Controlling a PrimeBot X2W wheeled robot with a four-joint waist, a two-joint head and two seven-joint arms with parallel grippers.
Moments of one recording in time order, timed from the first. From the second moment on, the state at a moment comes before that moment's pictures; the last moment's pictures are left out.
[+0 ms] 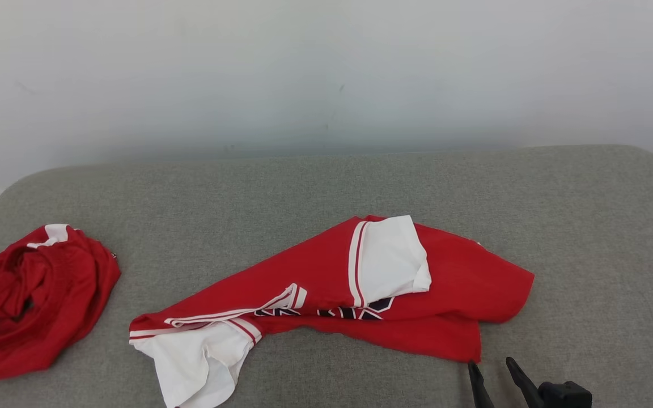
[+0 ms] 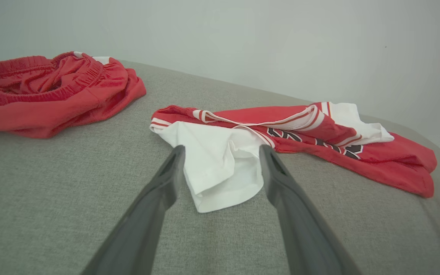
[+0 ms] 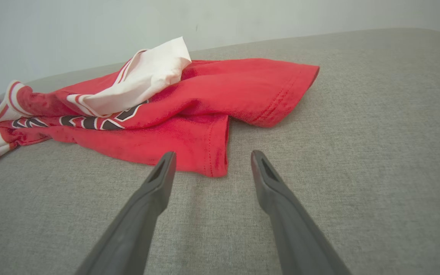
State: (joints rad) left arm 0.21 0.06 -0.04 -0.04 -0.24 0.00 -0.26; right arm -0.04 -0.13 0.27 0.41 0.22 0.13 -0.26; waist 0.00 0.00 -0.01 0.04
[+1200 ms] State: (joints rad) left arm 0.17 0.05 -0.06 0.04 -0.19 -0.06 -0.26; right arm -0.23 -0.14 0.24 0.69 0.12 0.13 -0.26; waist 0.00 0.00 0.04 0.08
